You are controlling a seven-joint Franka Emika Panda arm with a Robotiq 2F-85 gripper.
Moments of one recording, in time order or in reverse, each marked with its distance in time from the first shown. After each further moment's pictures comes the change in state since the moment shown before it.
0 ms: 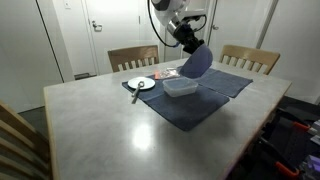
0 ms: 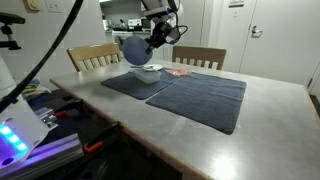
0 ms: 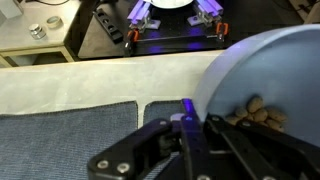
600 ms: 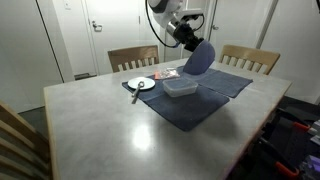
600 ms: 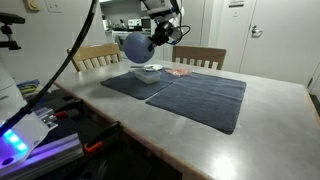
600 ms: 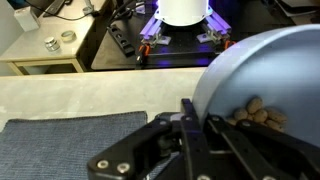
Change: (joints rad) arm -0.003 0.104 -0.001 0.175 -0.046 -0.157 -0.060
